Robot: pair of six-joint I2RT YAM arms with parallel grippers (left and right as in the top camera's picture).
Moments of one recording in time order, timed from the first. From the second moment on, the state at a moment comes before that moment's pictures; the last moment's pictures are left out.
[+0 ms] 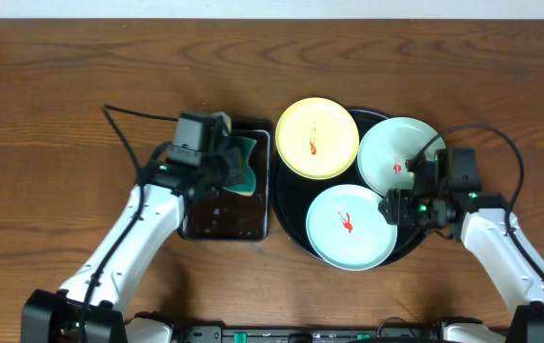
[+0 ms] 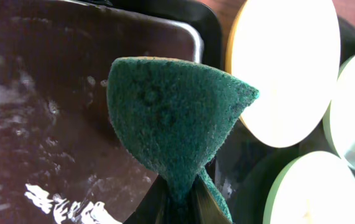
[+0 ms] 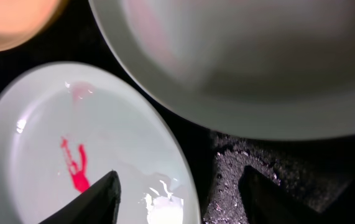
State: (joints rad) left arm -0.25 1.42 0.91 -0.48 0.25 -0.44; right arm 0.03 1.38 0.66 -0.55 -0.33 0.13
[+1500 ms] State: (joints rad) left arm 0.06 1.43 0.91 -0.23 0.83 -0.17; right arm 0.03 1.38 0.58 -0.41 -0.33 0.16
